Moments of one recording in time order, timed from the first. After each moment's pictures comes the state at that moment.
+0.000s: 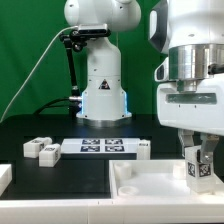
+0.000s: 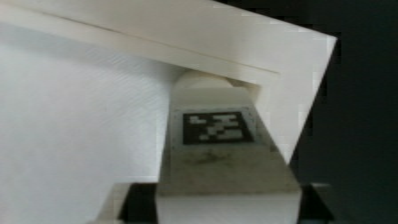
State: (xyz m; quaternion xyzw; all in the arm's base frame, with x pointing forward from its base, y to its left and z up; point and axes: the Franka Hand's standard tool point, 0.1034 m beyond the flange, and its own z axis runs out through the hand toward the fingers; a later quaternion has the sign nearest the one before) arm 0.619 0.112 0.077 -0.76 0.64 -0.06 0.06
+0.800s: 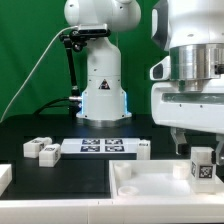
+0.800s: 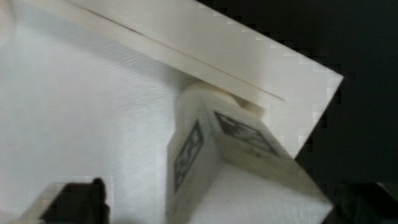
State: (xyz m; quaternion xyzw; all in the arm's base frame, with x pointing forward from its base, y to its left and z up) arm 0.620 0.119 0.078 -0.88 0.48 -0.06 0.05
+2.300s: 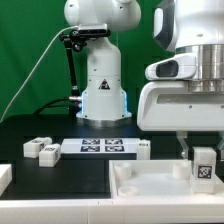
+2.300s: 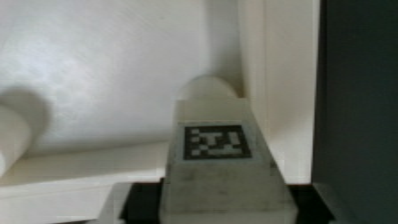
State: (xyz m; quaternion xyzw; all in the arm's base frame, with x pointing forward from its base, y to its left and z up) arm 0.621 0.122 0.077 -0.99 0.07 -0.07 0.00
